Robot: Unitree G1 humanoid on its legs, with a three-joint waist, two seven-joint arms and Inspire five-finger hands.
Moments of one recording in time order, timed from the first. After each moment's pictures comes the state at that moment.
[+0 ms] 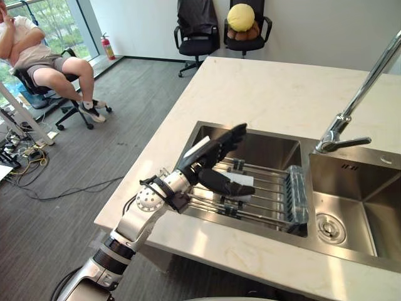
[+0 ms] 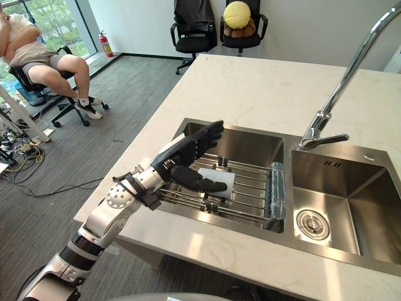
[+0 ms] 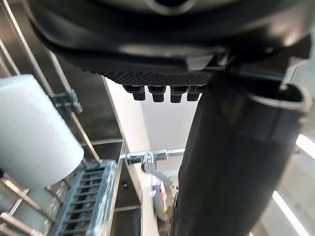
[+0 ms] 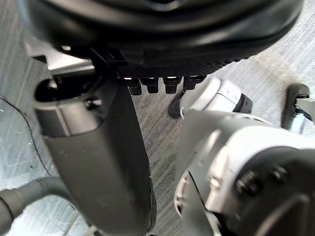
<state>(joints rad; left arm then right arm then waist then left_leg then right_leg) -0.31 0.43 -0.43 -0.07 -0.37 0.01 -0.33 0.26 -0.08 -0.60 1.18 0.59 0.03 0.20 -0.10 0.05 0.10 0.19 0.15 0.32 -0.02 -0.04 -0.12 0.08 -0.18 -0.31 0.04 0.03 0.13</state>
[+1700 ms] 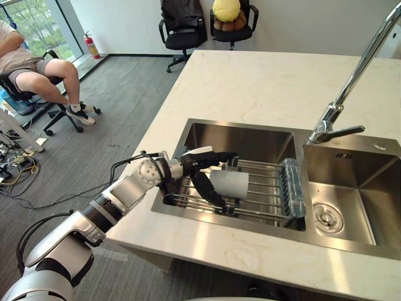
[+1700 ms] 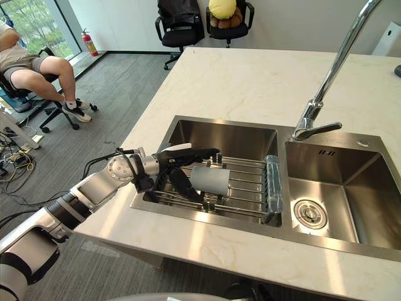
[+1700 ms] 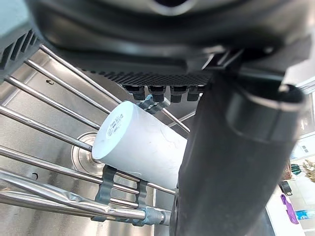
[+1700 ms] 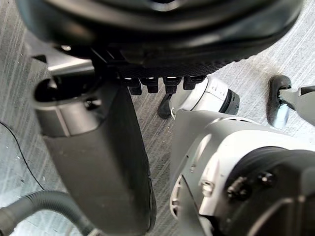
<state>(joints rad) -0.68 0.66 -0.71 0.18 -0.29 0.13 -0.46 0.27 -0.11 -0.50 1.16 0.73 0.11 0.22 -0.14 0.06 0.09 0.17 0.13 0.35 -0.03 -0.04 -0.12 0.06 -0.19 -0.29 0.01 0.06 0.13</state>
